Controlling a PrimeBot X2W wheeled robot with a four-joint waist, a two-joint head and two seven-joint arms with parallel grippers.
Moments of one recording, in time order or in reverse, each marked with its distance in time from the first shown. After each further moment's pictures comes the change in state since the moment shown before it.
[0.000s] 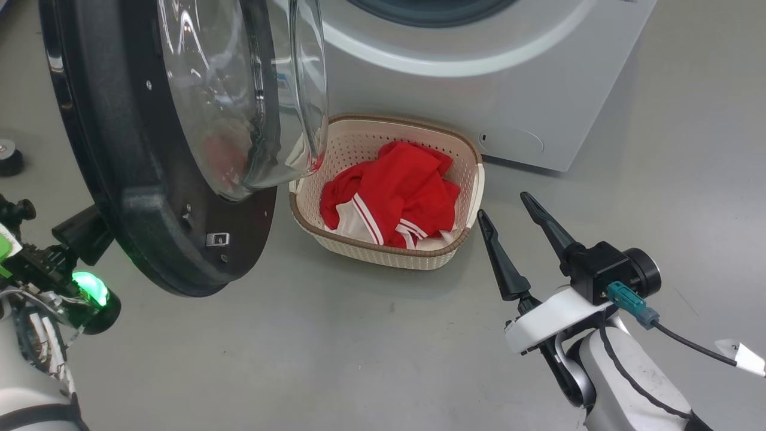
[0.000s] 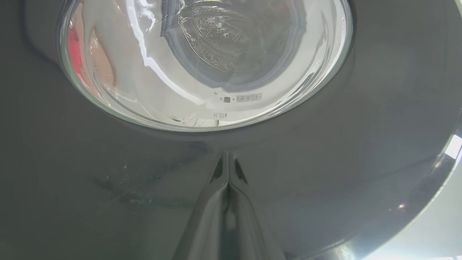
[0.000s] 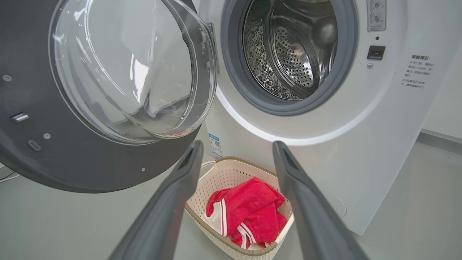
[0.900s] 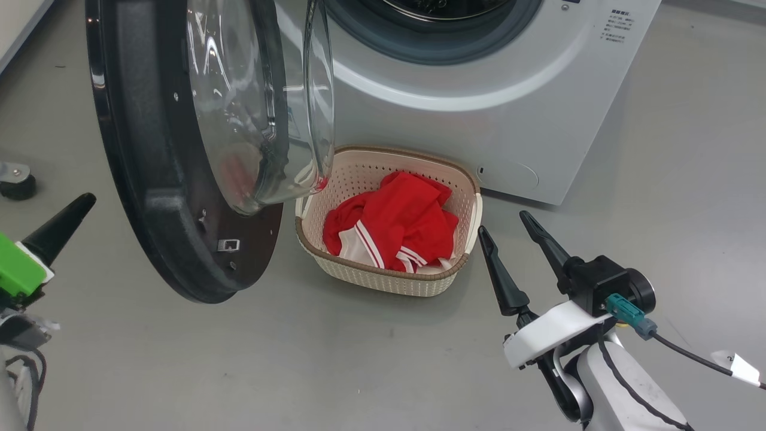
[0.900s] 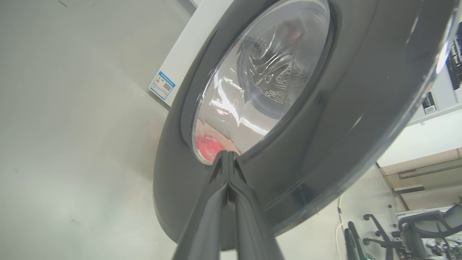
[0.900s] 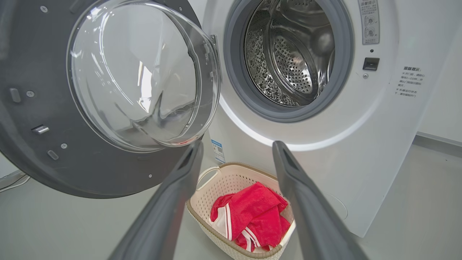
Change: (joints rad) left arm 0.279 0.082 -0.291 -0.604 0.418 0.000 -0.346; right arm 0.029 0.014 -0.008 0.033 0.034 -0.007 -0.008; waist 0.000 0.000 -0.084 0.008
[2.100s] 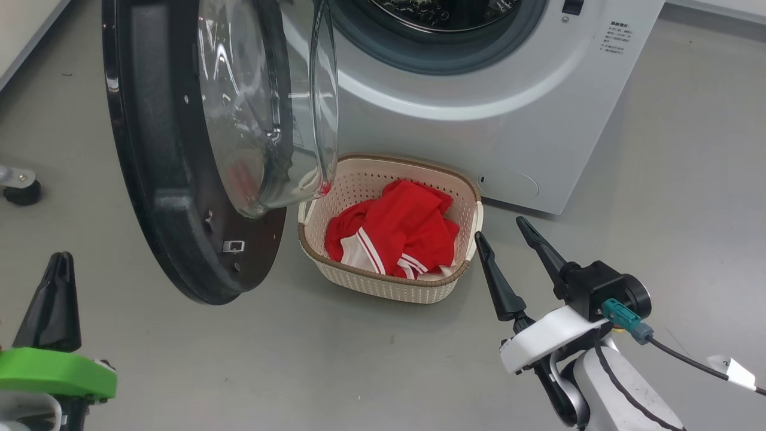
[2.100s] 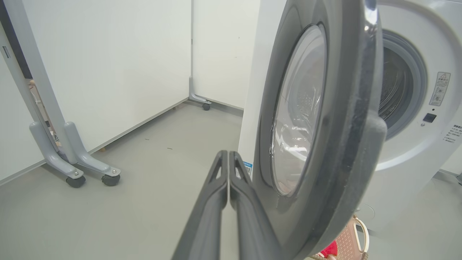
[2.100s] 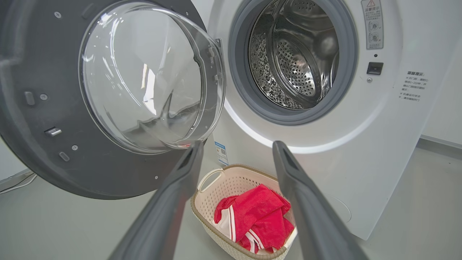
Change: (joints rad) left arm 0.380 0.110 -0.297 -0.071 0.429 -0.003 -1.008; right arm 0.017 0.010 0.002 -0.001 0.001 0.000 -0.001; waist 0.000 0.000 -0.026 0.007
